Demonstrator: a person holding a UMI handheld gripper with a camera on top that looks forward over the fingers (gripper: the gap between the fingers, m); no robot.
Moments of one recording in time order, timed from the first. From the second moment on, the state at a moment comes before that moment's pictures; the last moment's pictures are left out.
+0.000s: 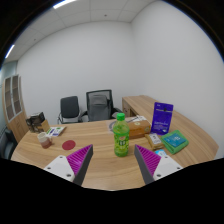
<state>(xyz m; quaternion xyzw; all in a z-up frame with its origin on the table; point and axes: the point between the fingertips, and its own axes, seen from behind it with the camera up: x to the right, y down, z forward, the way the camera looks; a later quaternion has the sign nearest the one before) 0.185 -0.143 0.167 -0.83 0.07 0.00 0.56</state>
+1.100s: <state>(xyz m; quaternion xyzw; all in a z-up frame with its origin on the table) 0.209 0.053 0.068 -0.79 -0.08 -0.06 0.60</state>
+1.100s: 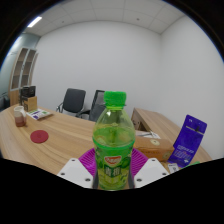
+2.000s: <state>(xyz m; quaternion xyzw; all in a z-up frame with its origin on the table) -0.124 0.150 0.137 -0.45 -0.65 -0.49 0.36</state>
